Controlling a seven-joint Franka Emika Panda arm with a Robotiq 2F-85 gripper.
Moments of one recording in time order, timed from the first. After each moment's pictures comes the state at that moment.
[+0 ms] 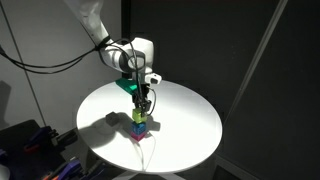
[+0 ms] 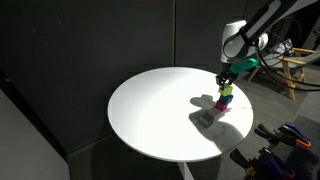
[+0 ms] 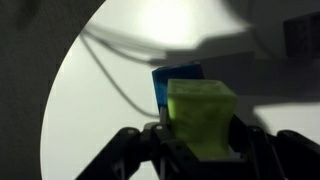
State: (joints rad) arm -0.07 0.35 -0.14 -2.23 -0.09 2.51 0.16
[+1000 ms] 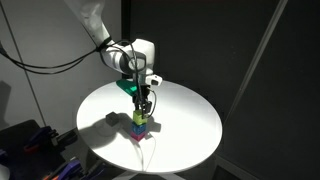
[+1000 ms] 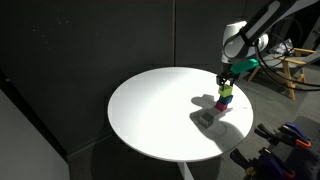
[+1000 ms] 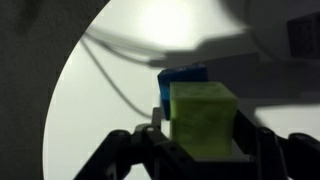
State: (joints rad) arm -0.08 0.36 -0.15 -2.23 -0.09 2.50 0.16
